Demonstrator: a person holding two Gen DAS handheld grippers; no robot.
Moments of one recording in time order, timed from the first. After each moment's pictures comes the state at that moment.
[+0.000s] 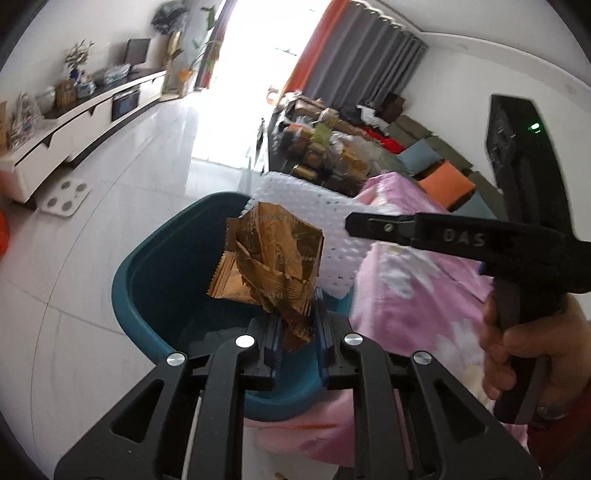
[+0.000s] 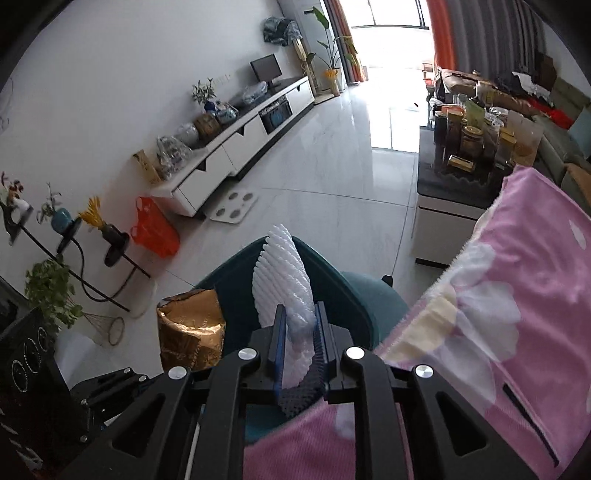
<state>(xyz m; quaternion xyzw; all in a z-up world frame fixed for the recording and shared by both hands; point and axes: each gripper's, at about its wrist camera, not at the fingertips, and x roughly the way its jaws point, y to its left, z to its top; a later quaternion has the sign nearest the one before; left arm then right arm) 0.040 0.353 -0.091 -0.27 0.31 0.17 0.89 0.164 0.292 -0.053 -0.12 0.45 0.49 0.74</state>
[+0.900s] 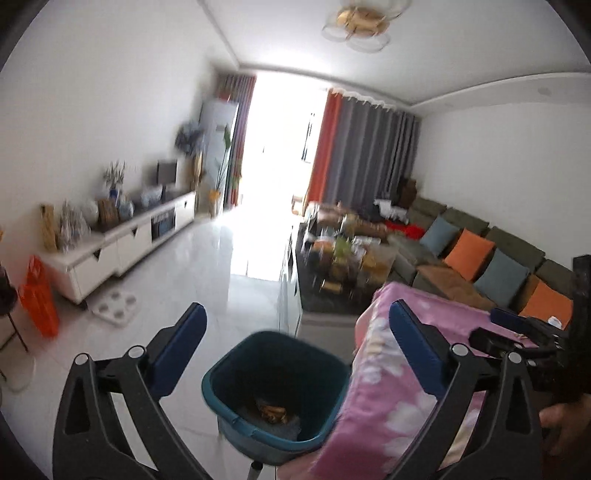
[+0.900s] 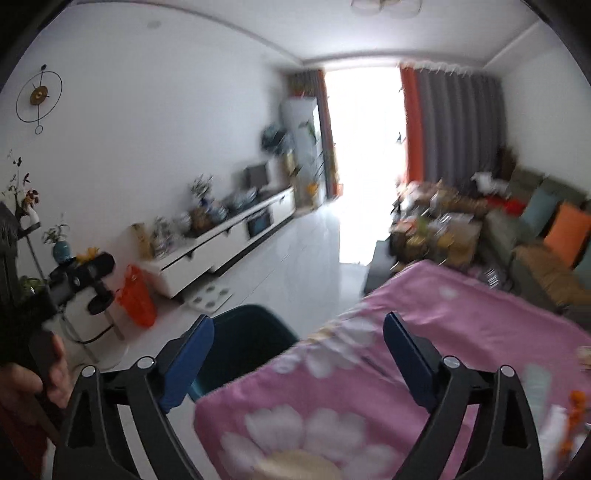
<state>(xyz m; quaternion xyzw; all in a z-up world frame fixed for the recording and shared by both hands) -0.040 0.265 0.057 -0.12 0.12 0.28 0.95 0.101 0.101 0.041 -0.07 0.20 0.46 0.86</state>
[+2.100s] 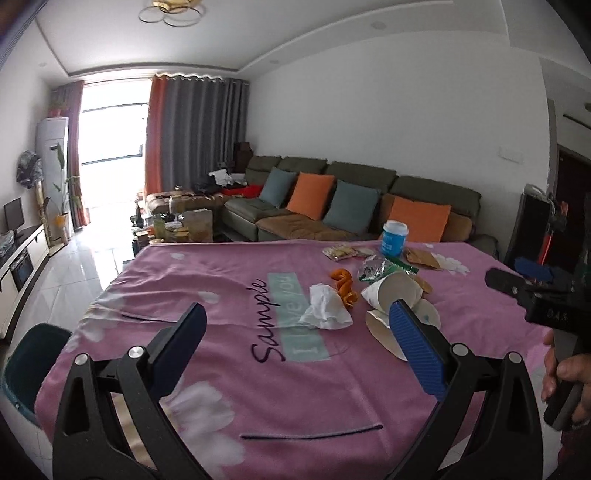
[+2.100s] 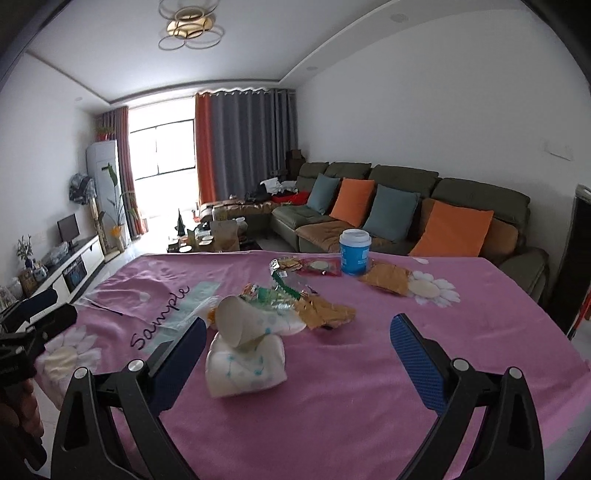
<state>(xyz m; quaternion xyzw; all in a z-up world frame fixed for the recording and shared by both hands) 0.100 -0.024 -0.005 -0.02 0.18 -0.03 0.98 0.090 -0.228 -0.004 -0.01 0.20 0.10 0.97</state>
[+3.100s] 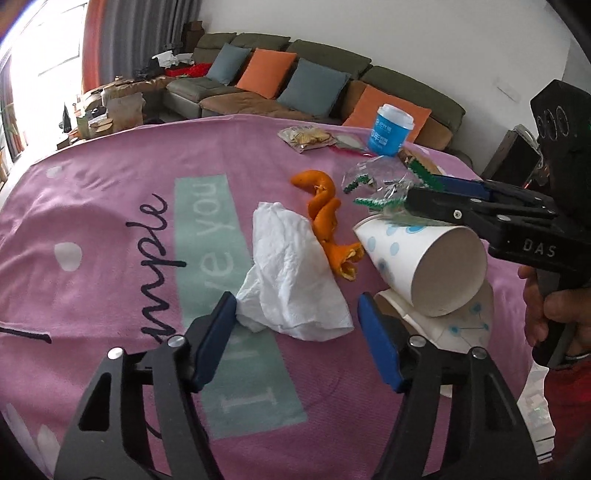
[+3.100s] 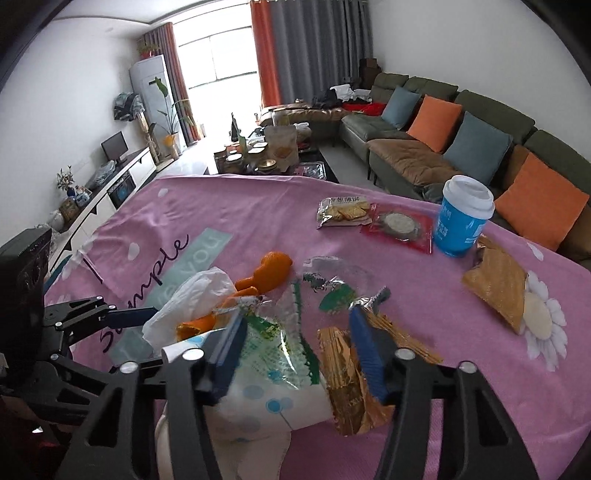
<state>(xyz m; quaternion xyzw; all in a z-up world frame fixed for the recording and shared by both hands) 0.292 -0.046 -0.091 -0.06 0.42 -0.14 0.90 0.264 -0.184 -0.040 -0.06 0.39 0.24 0.89</state>
